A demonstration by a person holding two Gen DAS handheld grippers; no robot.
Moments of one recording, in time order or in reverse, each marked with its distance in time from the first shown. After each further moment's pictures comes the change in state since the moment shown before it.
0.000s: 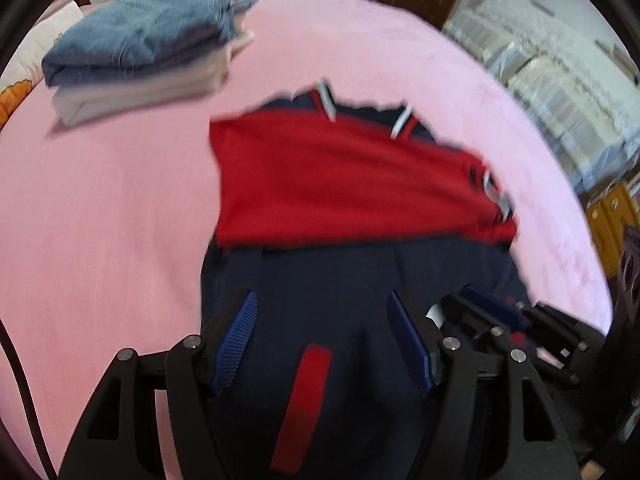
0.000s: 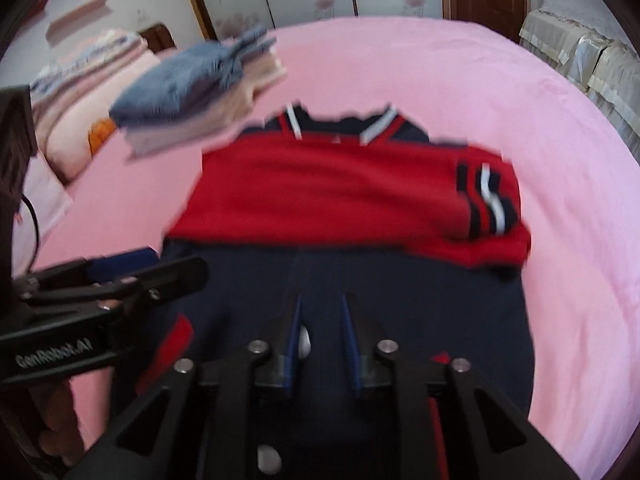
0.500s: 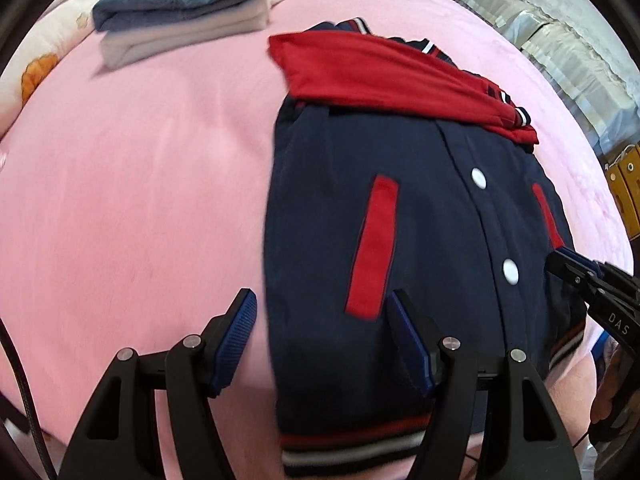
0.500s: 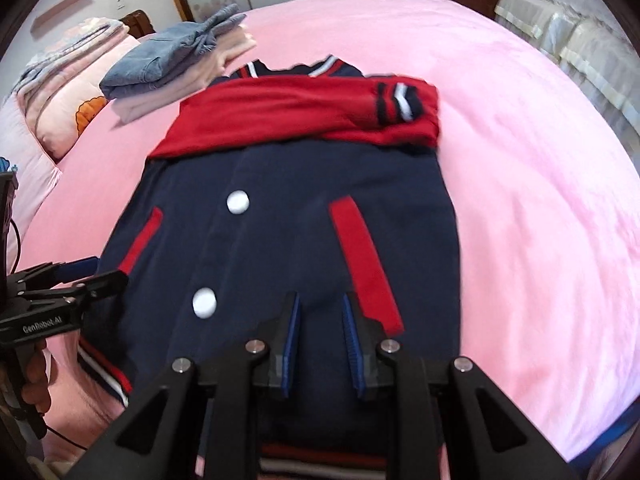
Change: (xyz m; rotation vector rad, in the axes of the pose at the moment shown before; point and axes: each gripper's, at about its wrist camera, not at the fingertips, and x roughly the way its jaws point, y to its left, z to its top) left arm -0.029 0.034 -0.087 0.003 0.080 0.068; right arm -0.049 -0.037 -0.074 0.051 0.066 -0.053
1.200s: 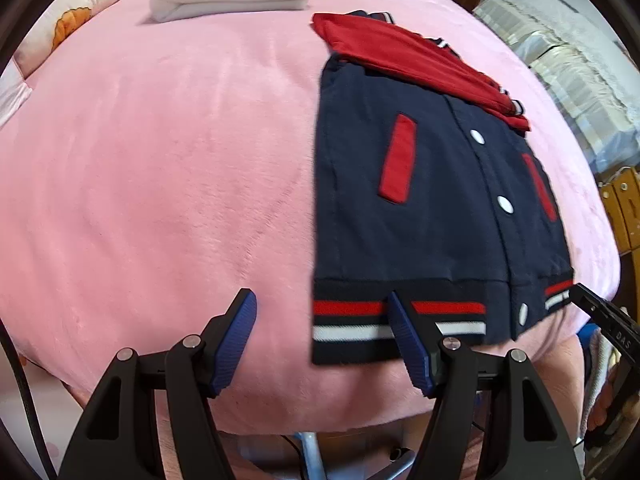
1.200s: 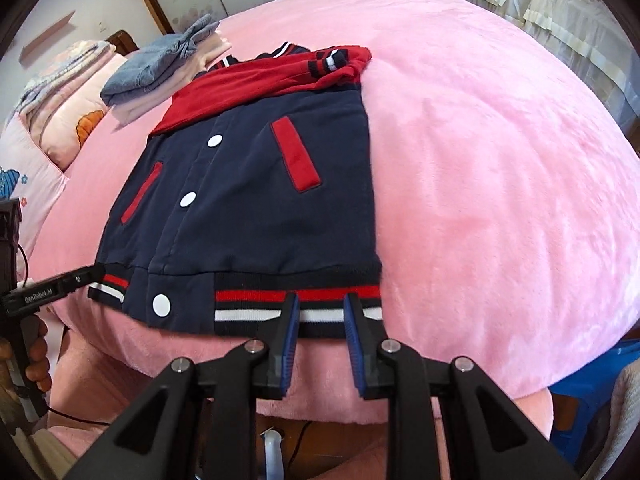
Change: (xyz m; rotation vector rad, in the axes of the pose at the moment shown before) left arm -0.033 0.036 -0.070 -0.089 -0.006 -0.049; right arm -0.055 -0.044 -0.084 0.103 0.000 0.018
